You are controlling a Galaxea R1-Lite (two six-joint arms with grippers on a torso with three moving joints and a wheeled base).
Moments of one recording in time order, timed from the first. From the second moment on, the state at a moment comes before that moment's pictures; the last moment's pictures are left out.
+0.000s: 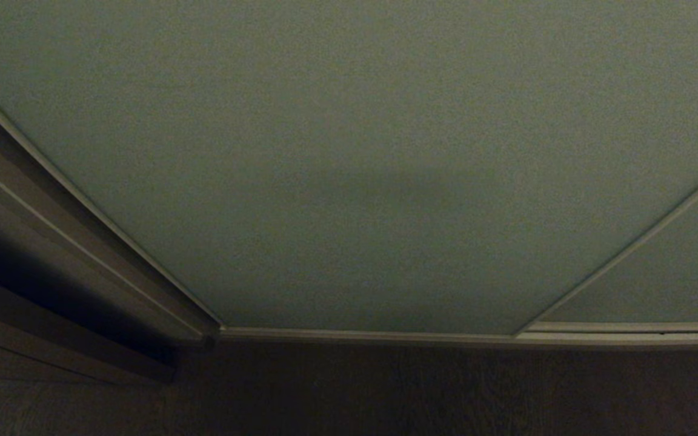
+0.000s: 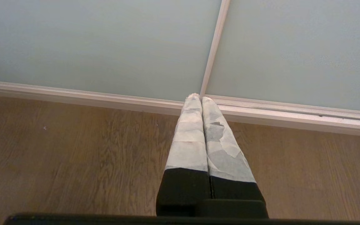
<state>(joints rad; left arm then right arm) 0.02 0.00 0.00 0.00 -0.01 0.05 0.01 0.00 0.00 0.00 0.02 -0.02</state>
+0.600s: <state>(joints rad) 0.02 0.00 0.00 0.00 -0.01 0.05 0.01 0.00 0.00 0.00 0.02 -0.02</state>
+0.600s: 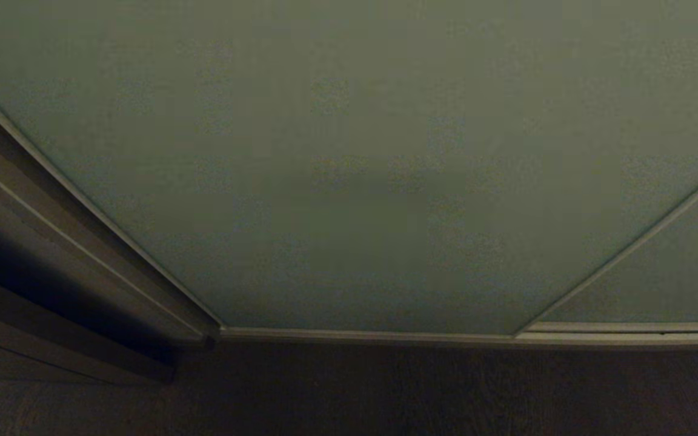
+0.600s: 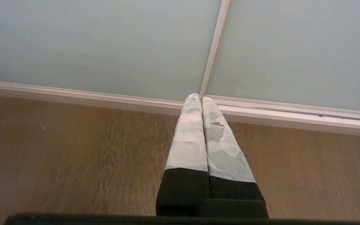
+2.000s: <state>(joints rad) 0.02 0.01 -0.10 0.09 -0.01 0.08 0.01 0.00 0.00 0.00 0.02 -0.02</state>
